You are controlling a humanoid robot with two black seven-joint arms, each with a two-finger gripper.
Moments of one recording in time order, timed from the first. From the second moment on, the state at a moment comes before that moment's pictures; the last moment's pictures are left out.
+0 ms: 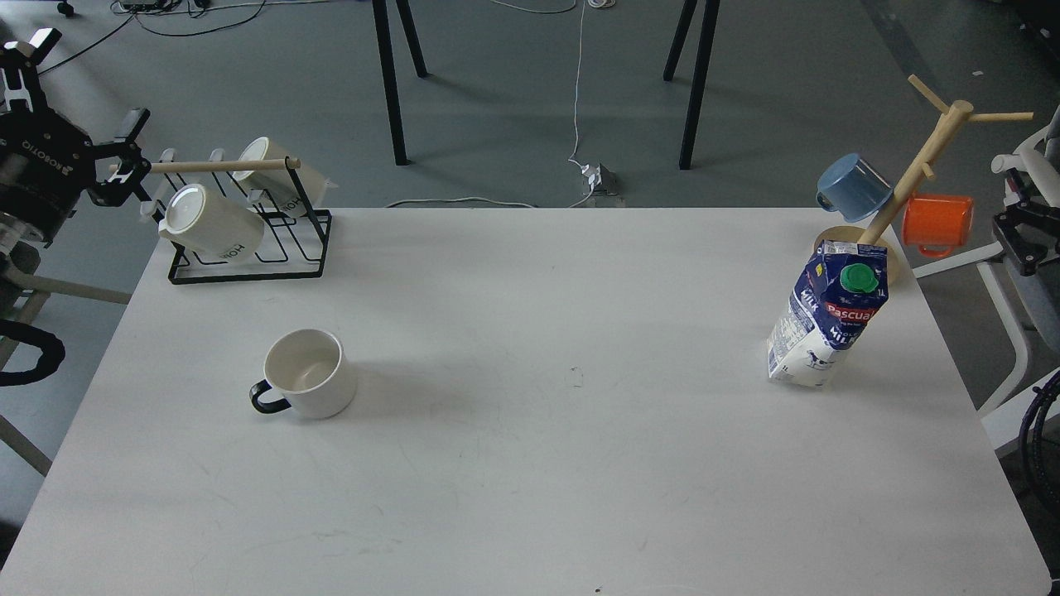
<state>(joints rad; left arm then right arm) -0.64 0.80 -0.62 -0.85 0.39 -0.49 -0.49 0.17 -0.82 1.13 1.15 0.53 0.49 0.19</state>
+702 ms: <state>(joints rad) -0.72 0.85 -0.61 -0.79 0.84 -0.49 -0.49 0.16 -0.80 1.13 1.16 0.53 0.49 0.19</state>
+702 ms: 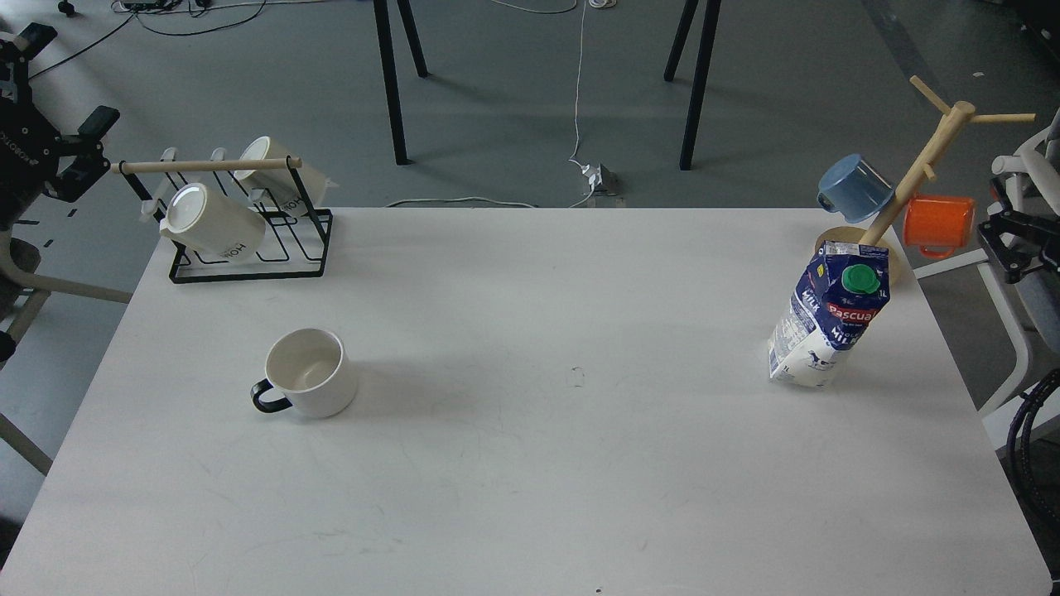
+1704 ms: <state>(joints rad) -0.64 0.74 -0.33 -0.82 1.87 -0.26 -0.49 0.11 -0.80 1.14 1.15 0.54 0.49 0.20</state>
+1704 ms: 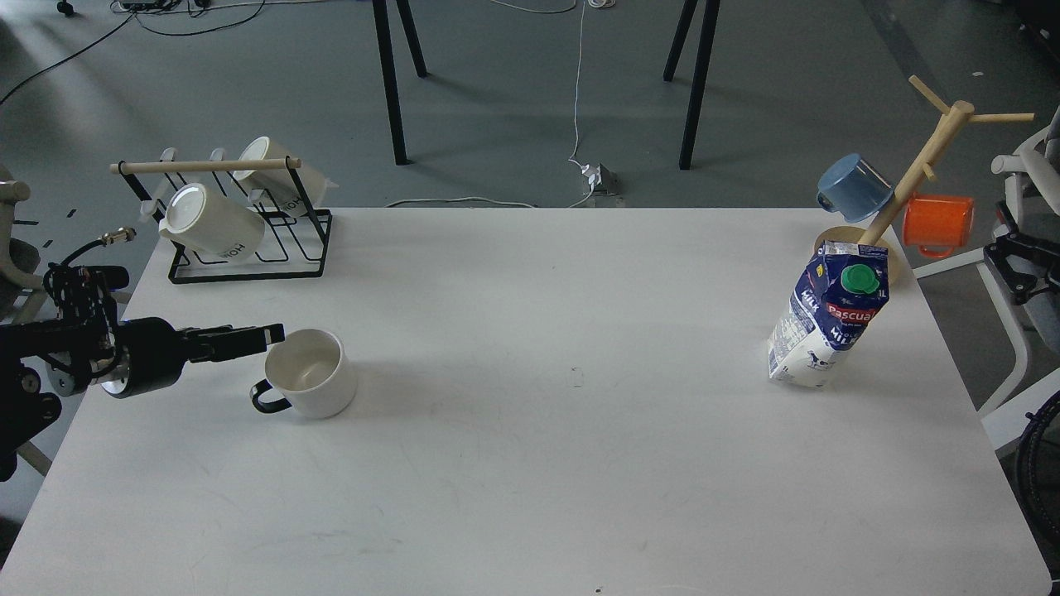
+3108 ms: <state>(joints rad) -0.57 0.70 -0.35 -0.85 1.85 -0.09 -0.49 0.07 -0.80 1.14 1.14 0.54 0.49 0.20</state>
